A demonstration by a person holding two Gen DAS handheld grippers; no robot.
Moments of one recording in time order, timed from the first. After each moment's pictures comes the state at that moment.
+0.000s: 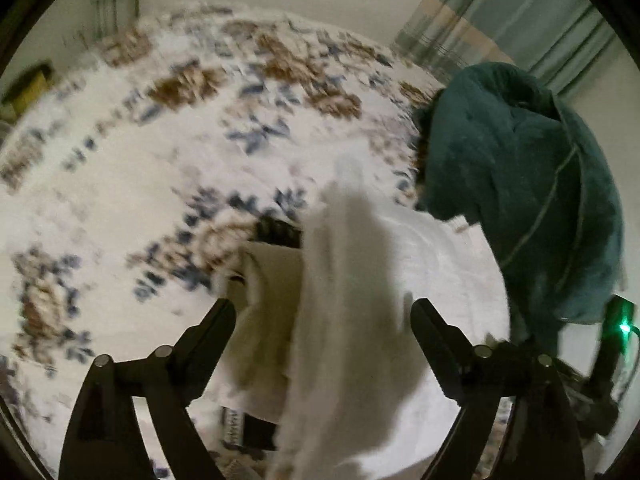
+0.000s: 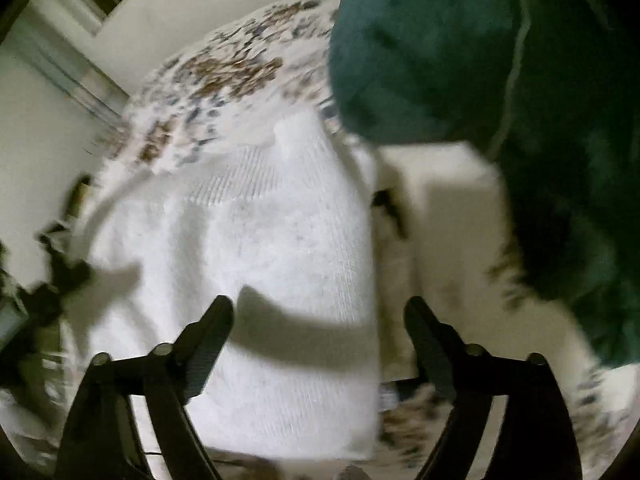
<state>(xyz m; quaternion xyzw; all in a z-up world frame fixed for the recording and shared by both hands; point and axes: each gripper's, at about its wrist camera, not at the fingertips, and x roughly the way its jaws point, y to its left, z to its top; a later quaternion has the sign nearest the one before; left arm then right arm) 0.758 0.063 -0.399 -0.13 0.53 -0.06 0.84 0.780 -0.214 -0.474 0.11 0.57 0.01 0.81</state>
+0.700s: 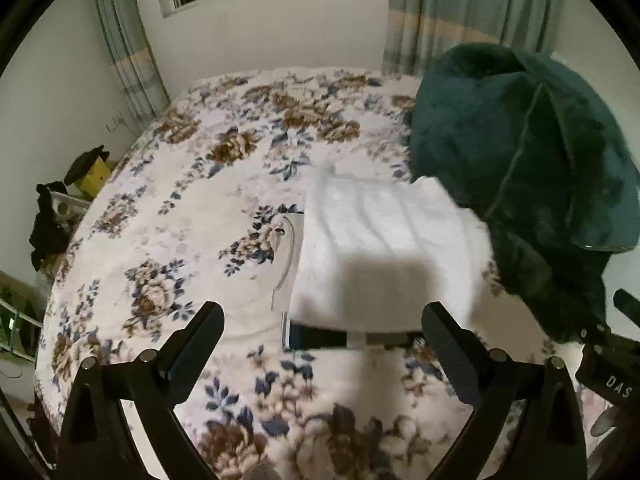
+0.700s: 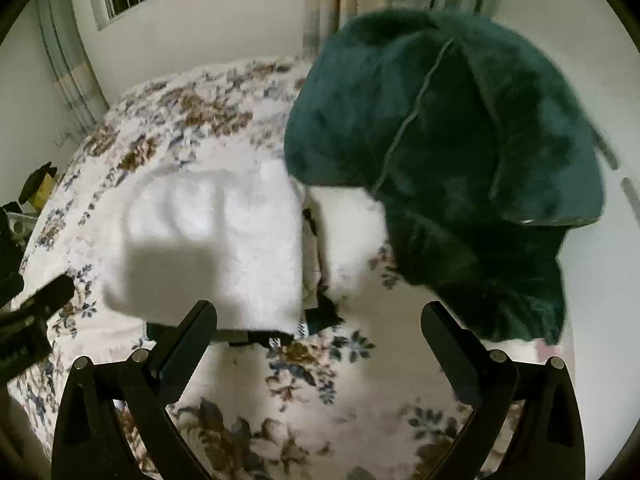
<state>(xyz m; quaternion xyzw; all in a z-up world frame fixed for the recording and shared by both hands) 0.592 -0.005 -0.273 0.02 0.48 0.00 0.88 0.567 -0.227 -0.273 0.02 0.49 -0.08 0.87</state>
